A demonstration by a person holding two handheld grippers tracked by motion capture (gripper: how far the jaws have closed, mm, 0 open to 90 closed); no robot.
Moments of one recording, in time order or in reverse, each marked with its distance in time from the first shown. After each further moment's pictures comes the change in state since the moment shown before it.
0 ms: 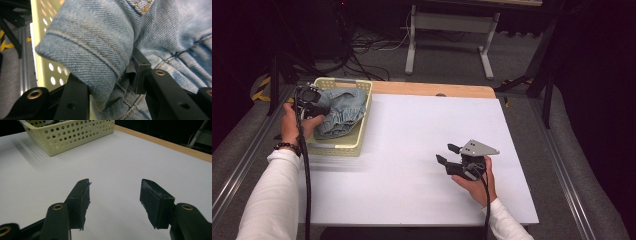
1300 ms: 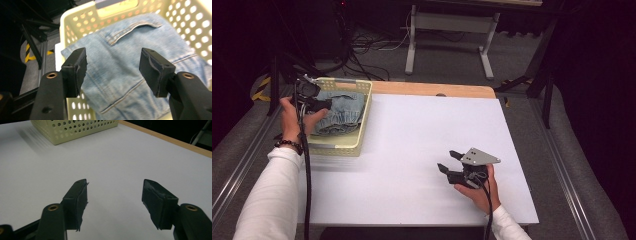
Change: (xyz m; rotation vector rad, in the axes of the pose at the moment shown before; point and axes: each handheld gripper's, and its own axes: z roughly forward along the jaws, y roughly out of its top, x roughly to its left) left arm -0.013 0.014 -0.028 -0.161 0.093 -0.019; right arm 0.007 -0.014 -0.008 0.018 0.001 -0.049
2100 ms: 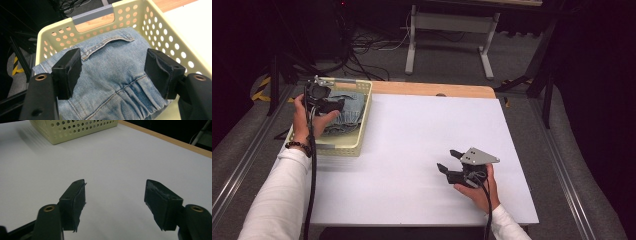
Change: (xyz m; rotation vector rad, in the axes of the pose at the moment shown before) left arm -0.025 0.002 0.004 -0.079 -0.062 0.004; right arm -0.001 -0.001 0.003 0.003 -0.006 -0.004
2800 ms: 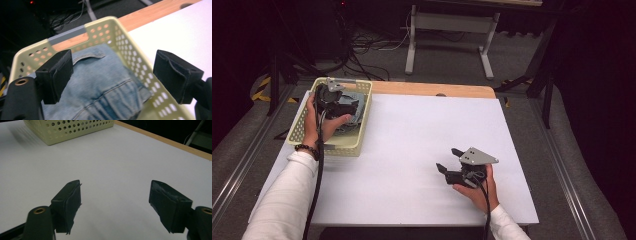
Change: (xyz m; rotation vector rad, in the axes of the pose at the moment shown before) left arm -0.036 0.005 -0.009 -0.112 -0.074 0.065; right arm 0.002 0.000 0.002 -0.006 -0.030 0.001
